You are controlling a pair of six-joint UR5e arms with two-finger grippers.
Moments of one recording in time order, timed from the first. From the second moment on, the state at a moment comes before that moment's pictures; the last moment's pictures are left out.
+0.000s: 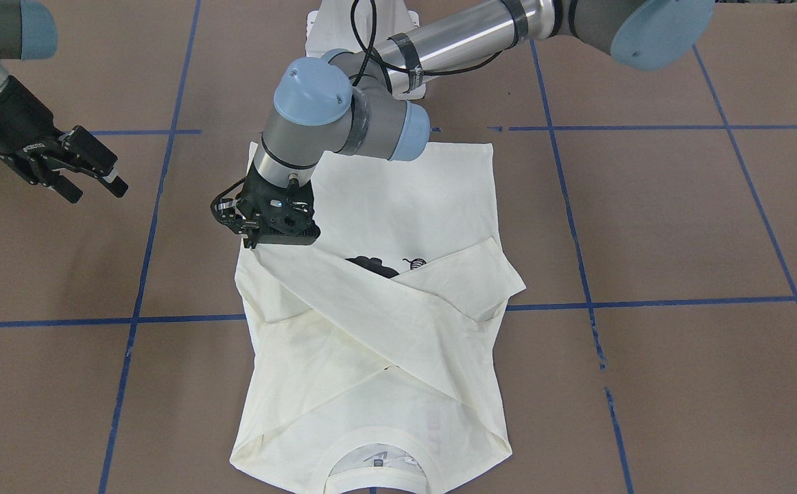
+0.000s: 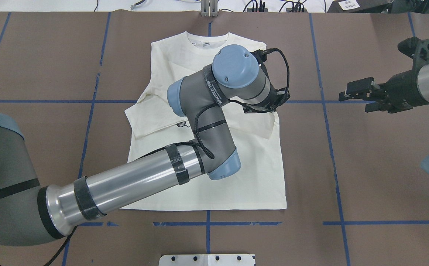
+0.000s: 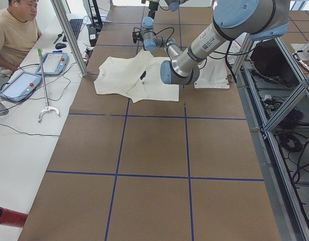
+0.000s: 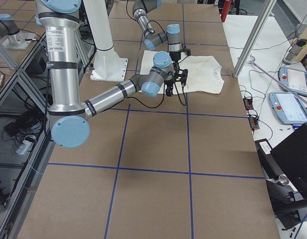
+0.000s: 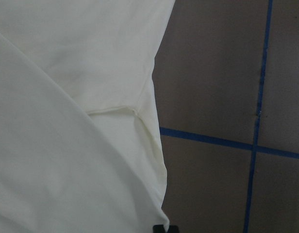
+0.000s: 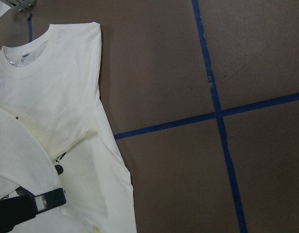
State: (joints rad) left arm -0.51 -2.74 -1.01 -2.22 -1.87 -1.55; right arm 0.97 -1.53 1.98 -0.98 2.19 1.29
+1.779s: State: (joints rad) left arm -0.68 -2.08 -1.64 -2.19 -1.99 -1.42; right arm 0.15 -1.50 2.06 -1.22 1.40 1.99
